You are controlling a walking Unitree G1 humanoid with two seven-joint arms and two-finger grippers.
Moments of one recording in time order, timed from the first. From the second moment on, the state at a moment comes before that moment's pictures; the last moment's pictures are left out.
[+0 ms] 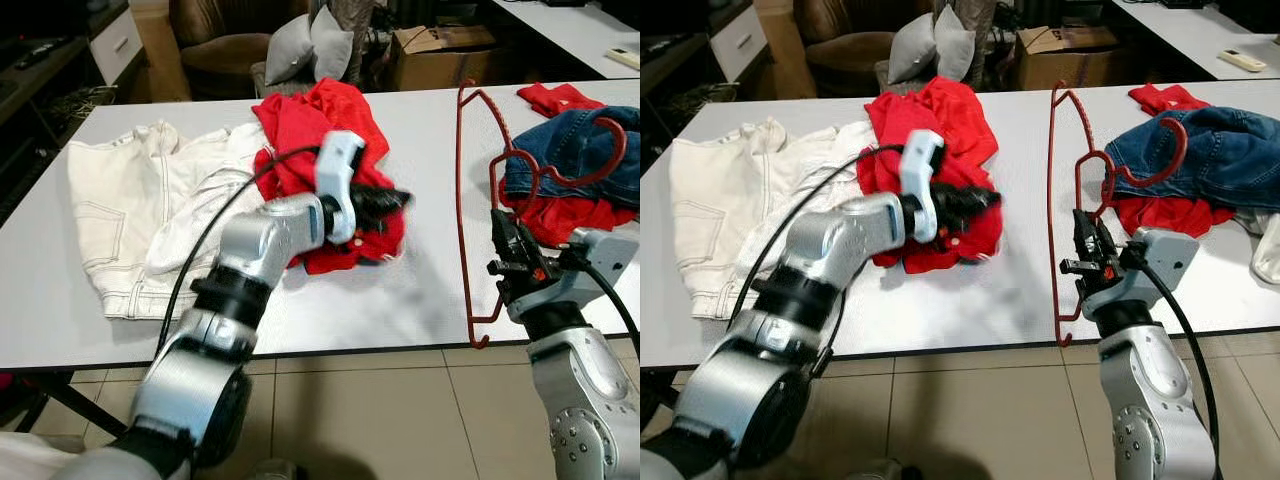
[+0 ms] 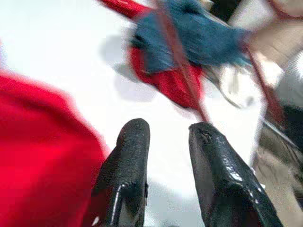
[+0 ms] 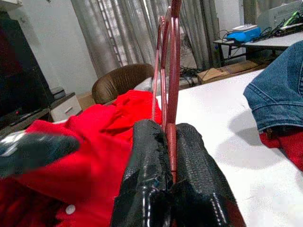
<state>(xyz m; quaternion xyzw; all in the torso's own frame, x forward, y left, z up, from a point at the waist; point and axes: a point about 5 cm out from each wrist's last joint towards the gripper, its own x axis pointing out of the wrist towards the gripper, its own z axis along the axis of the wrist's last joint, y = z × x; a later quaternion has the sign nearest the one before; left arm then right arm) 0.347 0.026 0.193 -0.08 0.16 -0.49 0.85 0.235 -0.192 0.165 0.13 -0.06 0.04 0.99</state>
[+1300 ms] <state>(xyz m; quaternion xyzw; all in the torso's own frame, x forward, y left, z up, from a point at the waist) 0.315 0.131 0.171 -0.03 -0.01 -0.28 0.96 0.234 -0.186 0.155 0.07 -0.02 0.02 1.00</state>
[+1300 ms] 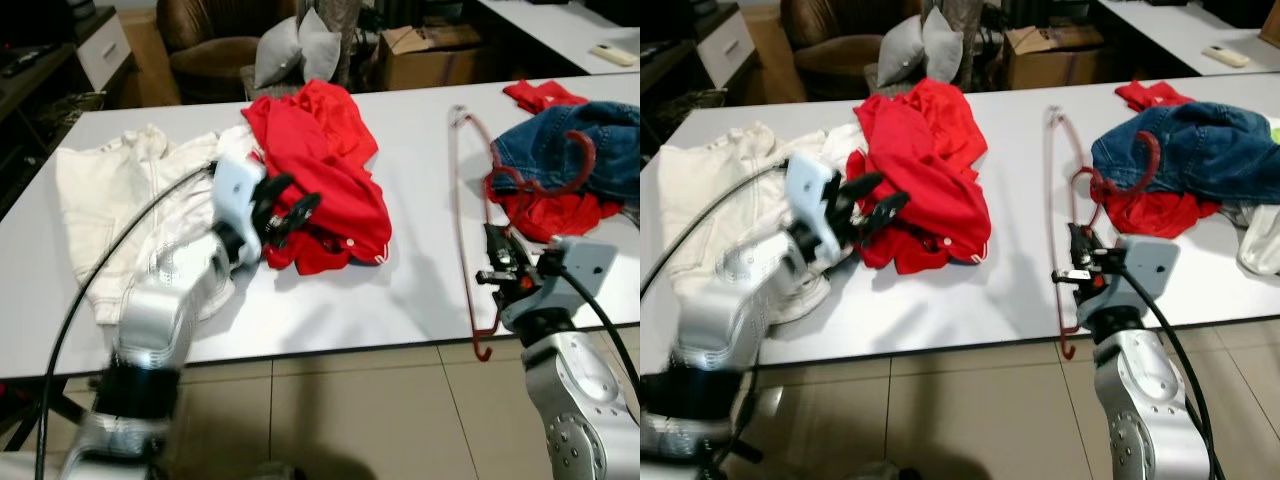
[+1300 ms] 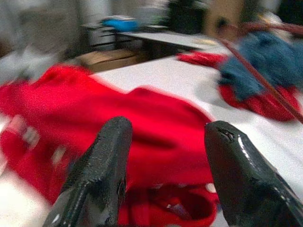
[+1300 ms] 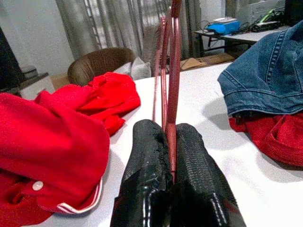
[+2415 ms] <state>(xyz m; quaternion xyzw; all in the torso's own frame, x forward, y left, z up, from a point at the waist) 0.299 0.120 0.154 -0.01 0.00 -0.20 0.98 0.245 -0.177 0.143 0.02 0.03 0.00 1.00</state>
